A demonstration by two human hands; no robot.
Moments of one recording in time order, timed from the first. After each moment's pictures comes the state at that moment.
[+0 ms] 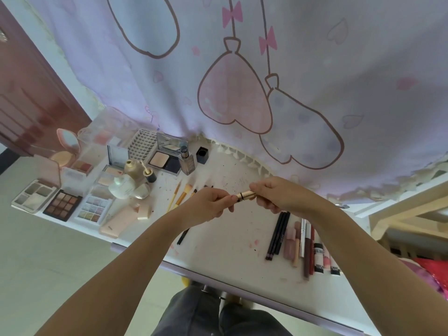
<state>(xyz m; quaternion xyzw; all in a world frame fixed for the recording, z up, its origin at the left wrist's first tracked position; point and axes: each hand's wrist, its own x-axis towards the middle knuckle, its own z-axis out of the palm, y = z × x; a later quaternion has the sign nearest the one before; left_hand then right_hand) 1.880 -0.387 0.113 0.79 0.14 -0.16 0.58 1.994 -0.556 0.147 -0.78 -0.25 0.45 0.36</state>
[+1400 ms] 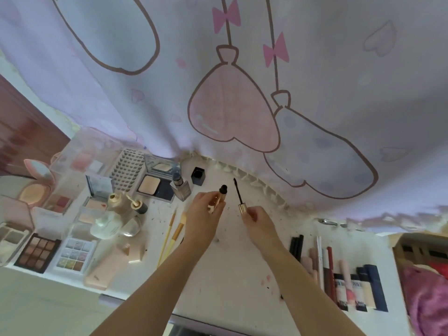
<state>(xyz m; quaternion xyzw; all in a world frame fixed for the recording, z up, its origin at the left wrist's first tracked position) 1.940 -0.364 0.034 0.84 0.27 0.12 0.45 1.994 -0.495 0.019 -0.84 0.03 0.29 0.45</state>
